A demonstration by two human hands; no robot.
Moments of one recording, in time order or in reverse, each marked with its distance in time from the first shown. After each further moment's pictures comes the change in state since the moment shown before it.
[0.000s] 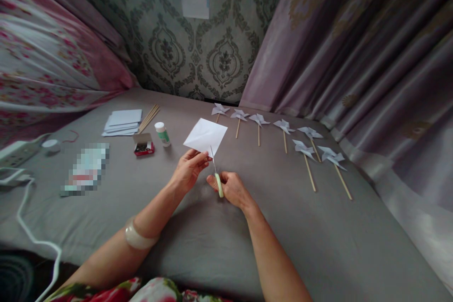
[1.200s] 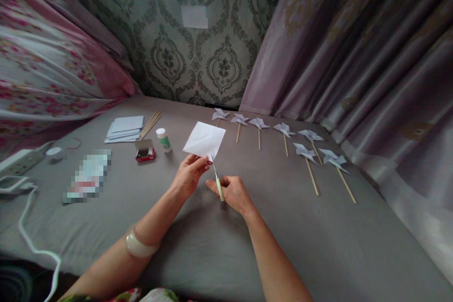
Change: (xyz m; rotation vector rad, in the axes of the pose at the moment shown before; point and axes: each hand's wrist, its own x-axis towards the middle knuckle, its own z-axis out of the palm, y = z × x) left_hand 0.002 0.001 -0.001 -0.007 0.001 0.037; right_hand 0.003 -0.001 0.006 0.058 0.144 0.034
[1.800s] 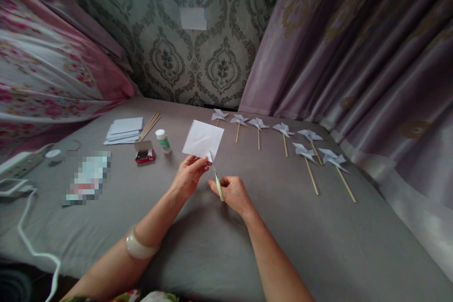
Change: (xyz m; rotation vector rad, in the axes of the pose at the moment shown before) left_hand 0.000 0.001 0.001 0.010 0.006 -0.003; right_hand 0.003 0.008 0.004 -0.043 0.070 -0.050
